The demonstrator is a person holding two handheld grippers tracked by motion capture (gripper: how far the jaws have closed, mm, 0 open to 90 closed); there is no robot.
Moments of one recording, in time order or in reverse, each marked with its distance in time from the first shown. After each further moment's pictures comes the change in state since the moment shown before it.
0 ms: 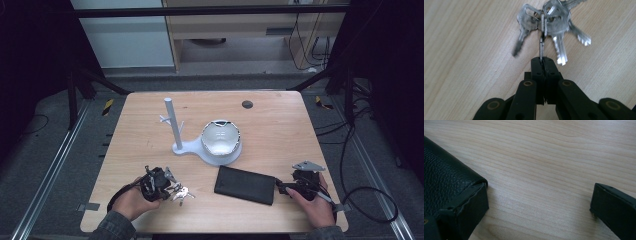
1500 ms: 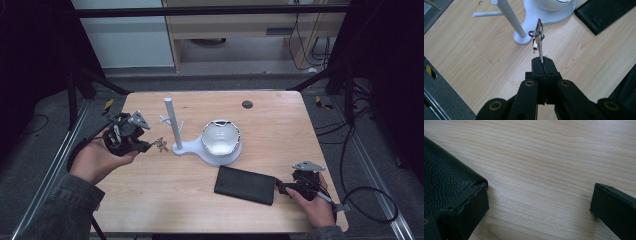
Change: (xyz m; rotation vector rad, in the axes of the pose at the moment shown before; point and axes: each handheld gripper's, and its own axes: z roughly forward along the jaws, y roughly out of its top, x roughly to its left) left arm 0.037 0.039 -0.190 -0.197 0.181 -0.055; right arm 0.000 0.000 0.000 0.001 -0.001 -0.001
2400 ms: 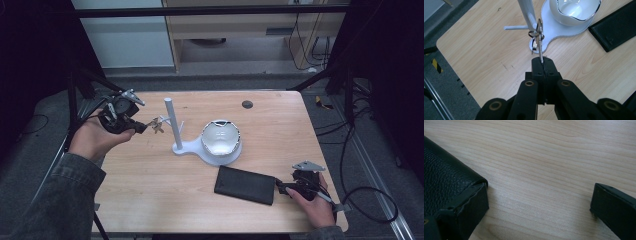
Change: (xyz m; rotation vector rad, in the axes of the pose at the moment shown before) left arm 0.033 0.021 -0.012 -0.016 0.032 -0.086; right arm 0.000 0.000 0.000 -0.001 -0.002 -0.003
